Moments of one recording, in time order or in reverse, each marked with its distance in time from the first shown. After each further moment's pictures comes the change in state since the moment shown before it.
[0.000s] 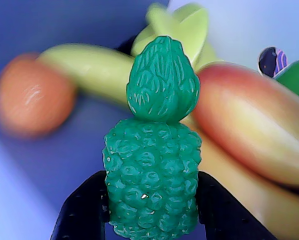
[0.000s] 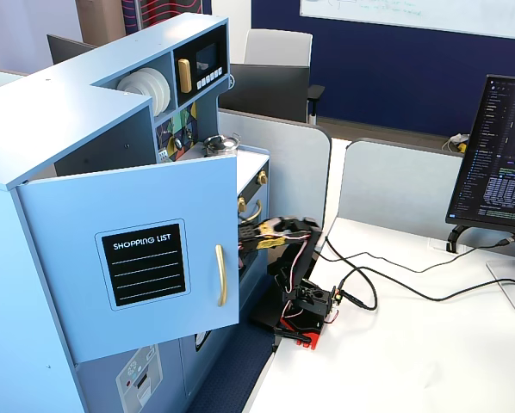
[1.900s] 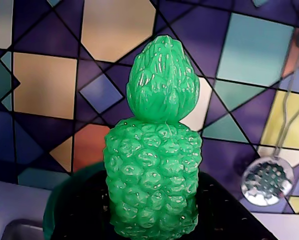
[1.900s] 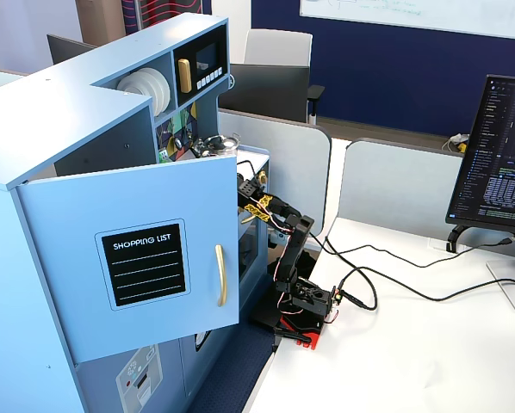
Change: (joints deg) arm 43.8 -12.0 -31.2 20.0 9.2
